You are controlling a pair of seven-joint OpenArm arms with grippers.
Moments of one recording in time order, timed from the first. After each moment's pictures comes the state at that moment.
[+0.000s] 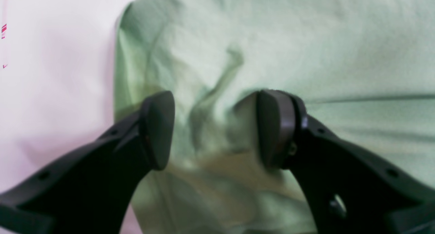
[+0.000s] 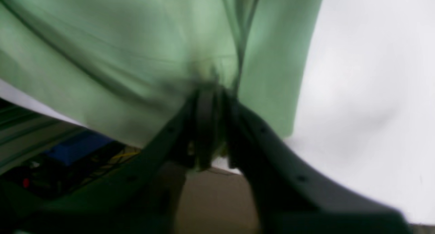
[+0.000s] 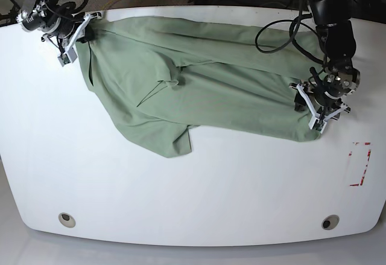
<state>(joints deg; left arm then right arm) -4.2 -13.8 -17.4 78.1 3.8 -36.8 35.7 -24.5 15.3 33.0 103.0 34.8 41.1 -71.9</state>
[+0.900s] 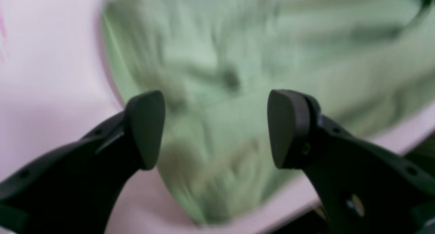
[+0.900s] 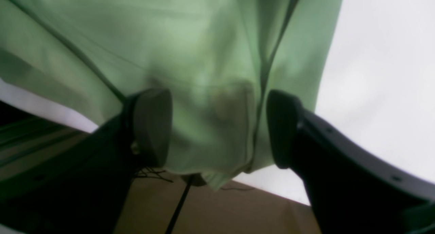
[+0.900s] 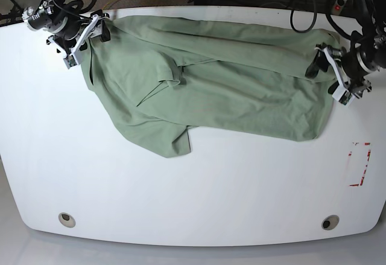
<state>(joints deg) 16.8 -28.4 -24.7 107.3 -42.1 -42.8 64.9 -24.3 11.3 32.8 109.1 34.3 41.0 -72.3</state>
